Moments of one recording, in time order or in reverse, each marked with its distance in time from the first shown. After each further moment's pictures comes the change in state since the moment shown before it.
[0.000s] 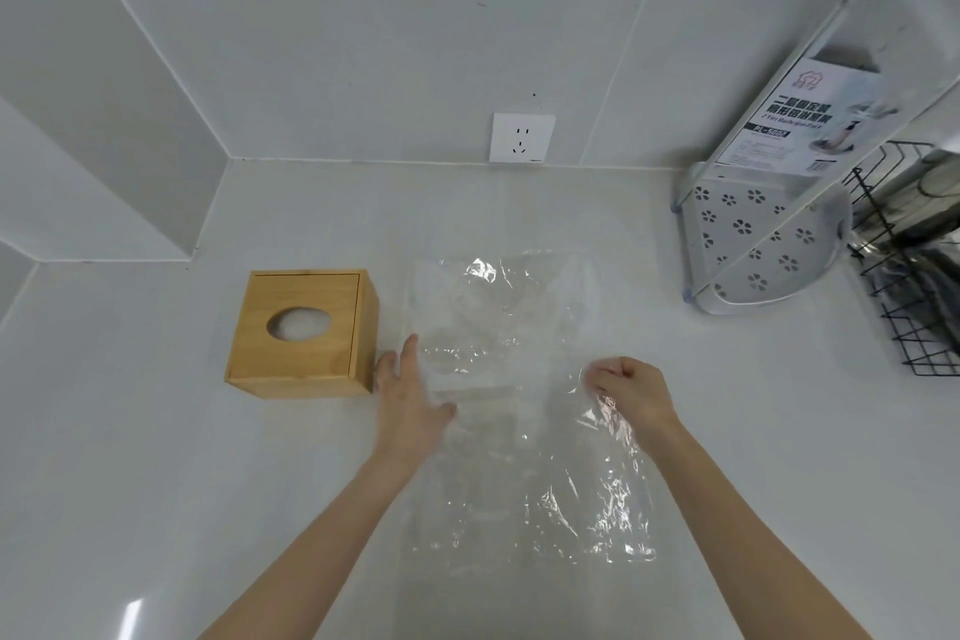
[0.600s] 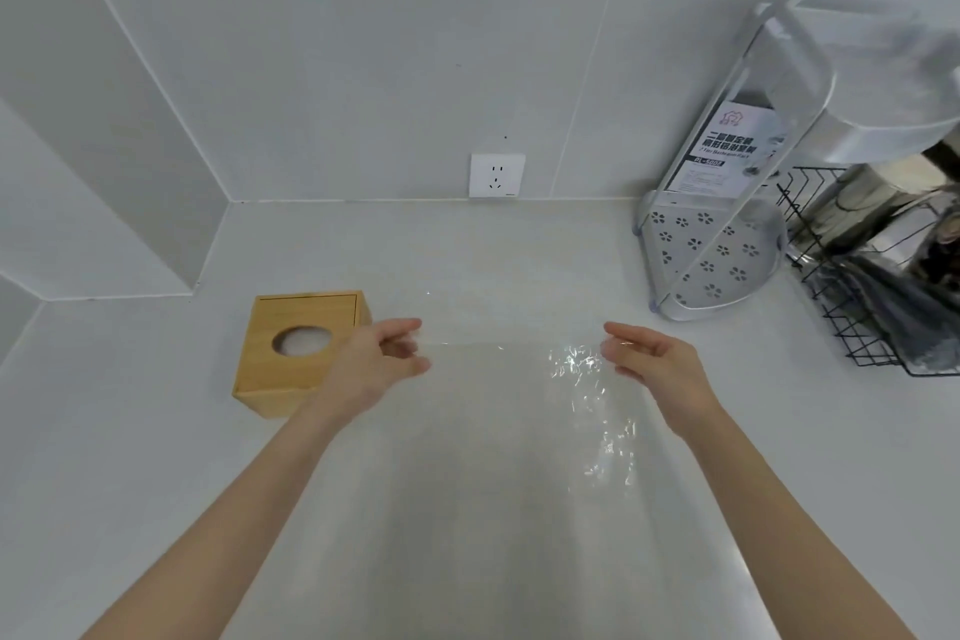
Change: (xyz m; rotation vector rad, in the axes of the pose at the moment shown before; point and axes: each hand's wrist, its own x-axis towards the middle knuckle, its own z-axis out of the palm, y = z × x) left_hand 0.004 0.045 -0.086 -0.317 -0.187 0.115; right_hand -0.047 -0.040 -0.048 0.141 -0.072 -0.273
